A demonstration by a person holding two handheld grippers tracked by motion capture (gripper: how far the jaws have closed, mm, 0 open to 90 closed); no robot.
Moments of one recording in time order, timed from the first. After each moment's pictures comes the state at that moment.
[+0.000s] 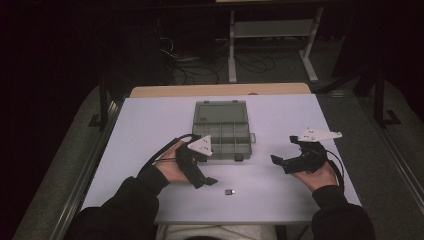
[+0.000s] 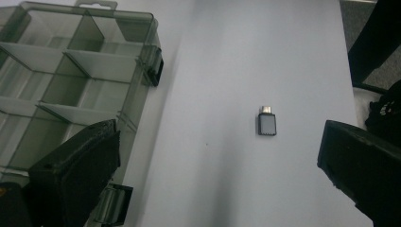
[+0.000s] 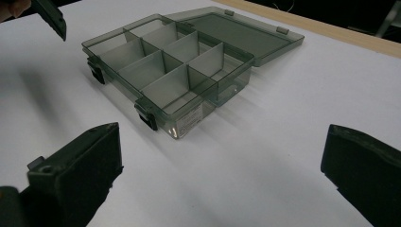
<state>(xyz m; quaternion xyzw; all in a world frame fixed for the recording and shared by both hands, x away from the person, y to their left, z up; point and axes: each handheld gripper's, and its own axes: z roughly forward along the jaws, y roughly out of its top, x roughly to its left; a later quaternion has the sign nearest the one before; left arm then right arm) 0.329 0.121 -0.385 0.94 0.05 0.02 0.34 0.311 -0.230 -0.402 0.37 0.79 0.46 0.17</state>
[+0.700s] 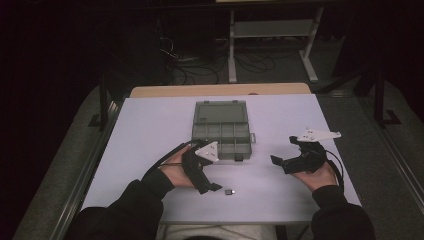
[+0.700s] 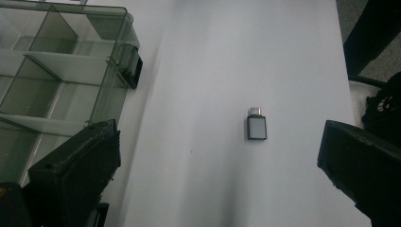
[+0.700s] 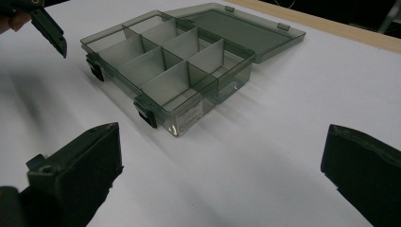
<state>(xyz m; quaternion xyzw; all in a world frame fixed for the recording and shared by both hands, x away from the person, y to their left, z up) 0.322 0.108 -0.393 0.94 0.03 0.02 0.33 0.311 -0.230 -0.403 0.37 0.79 0.46 0.16</state>
